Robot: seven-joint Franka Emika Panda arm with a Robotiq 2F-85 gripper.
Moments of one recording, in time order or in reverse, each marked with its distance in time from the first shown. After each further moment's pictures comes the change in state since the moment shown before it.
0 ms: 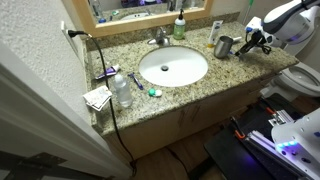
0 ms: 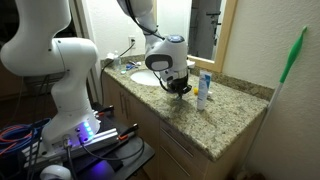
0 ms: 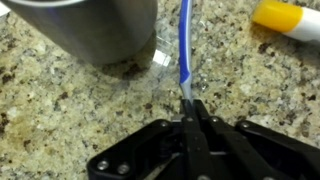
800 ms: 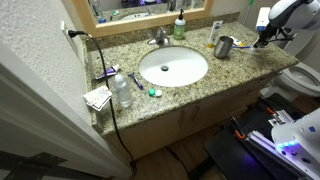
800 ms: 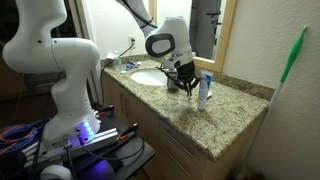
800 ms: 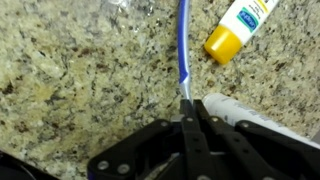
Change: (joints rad) arm -0.343 0.400 0.312 0.004 0.001 -0.151 -0.217
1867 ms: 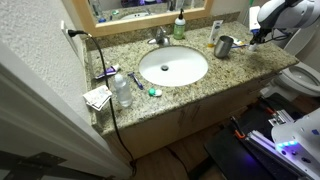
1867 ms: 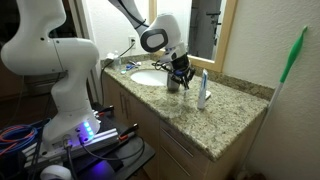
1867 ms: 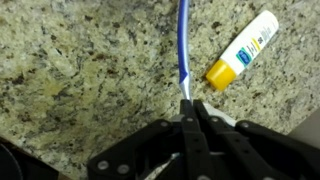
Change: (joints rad) arm 0.206 0.192 -0.059 -0.023 0.123 -0.007 -0.139
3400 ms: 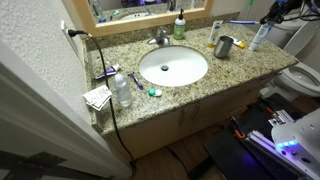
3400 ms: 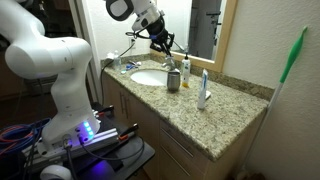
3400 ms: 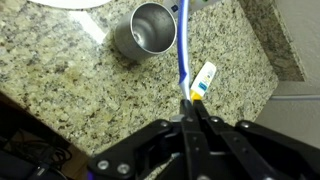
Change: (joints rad) arm 0.669 0.677 -0.570 -0.141 0.610 -0.479 -0.210
